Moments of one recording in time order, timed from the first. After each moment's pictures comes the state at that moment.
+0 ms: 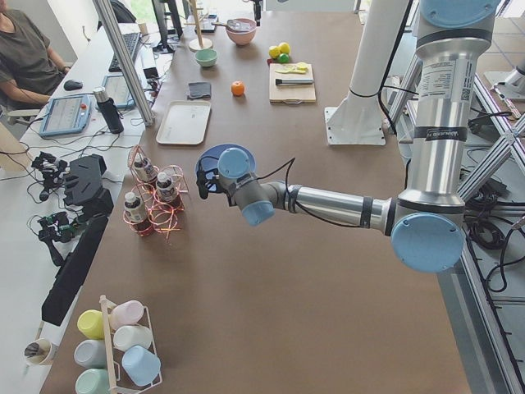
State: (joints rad) left arm -1.11 -1.61 -1.69 -2.44 -2.39 -1.32; right arm 1.19 -1.54 1.91 -1.48 2.41 0.44
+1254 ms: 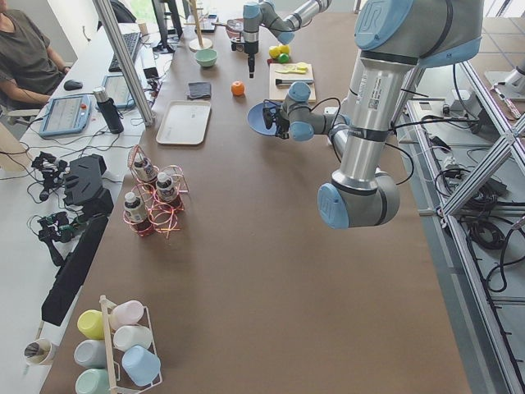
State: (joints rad) left arm -0.36 -1.92 -1.88 -2.01 -1.65 -1.68; right arm 0.78 -1.19 1.69 -1.33 2.11 0.91
